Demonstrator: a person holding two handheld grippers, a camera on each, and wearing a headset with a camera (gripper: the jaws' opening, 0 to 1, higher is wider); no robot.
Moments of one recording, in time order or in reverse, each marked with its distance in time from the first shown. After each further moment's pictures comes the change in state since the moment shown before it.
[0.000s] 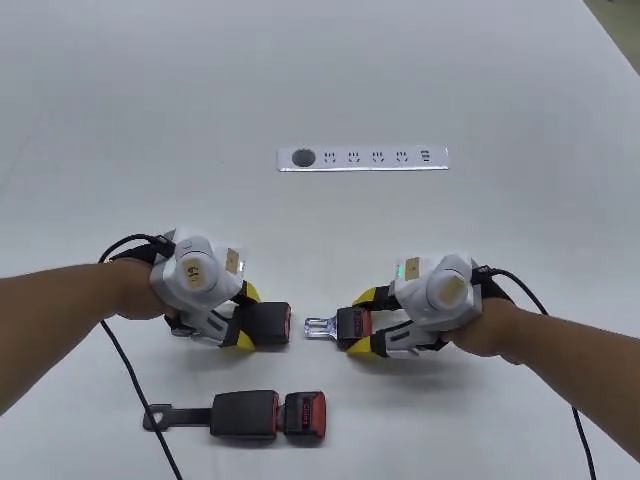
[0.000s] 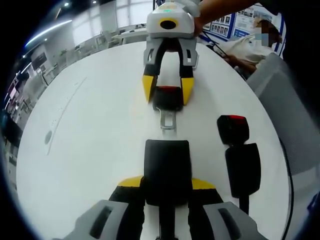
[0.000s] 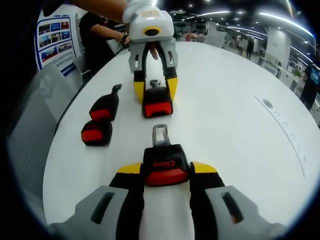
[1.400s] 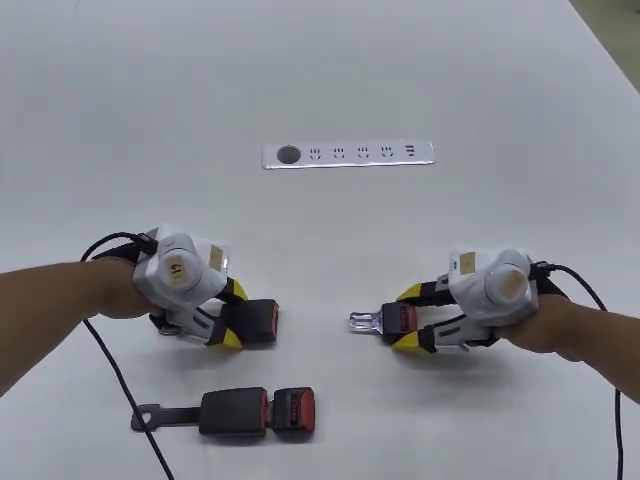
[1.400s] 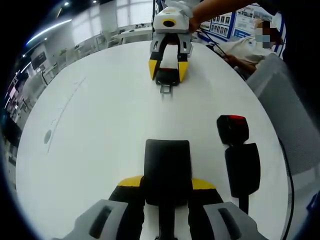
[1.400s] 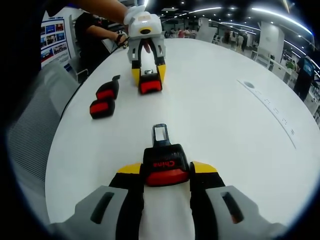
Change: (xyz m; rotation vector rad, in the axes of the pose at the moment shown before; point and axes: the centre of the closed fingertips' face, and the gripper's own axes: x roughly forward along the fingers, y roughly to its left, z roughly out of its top) left arm 0.001 -0.002 0.000 -0.003 0.002 -0.007; right arm -0.058 -0.010 -0.047 0.047 0.025 -0.040
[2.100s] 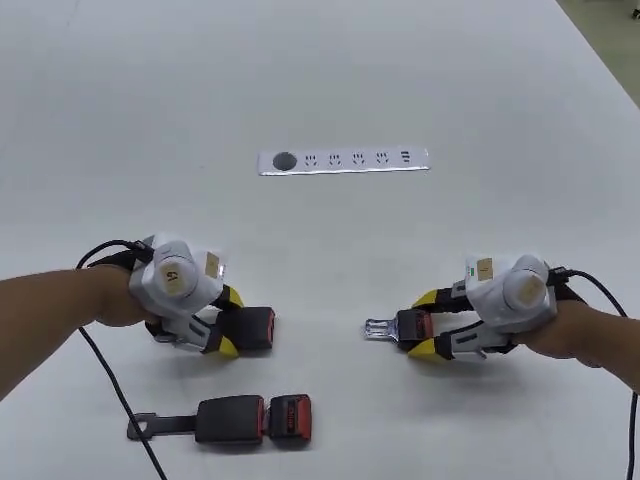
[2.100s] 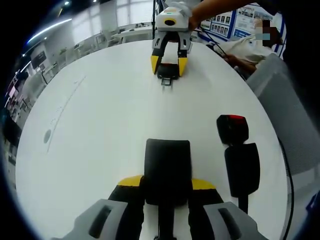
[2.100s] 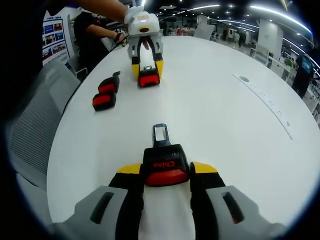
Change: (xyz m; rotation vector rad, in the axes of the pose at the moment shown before) left arm 0.000 0.002 -0.002 -0.004 0.006 -0.003; right arm -0.012 -0.005 -0.018 0.015 0.025 -0.007
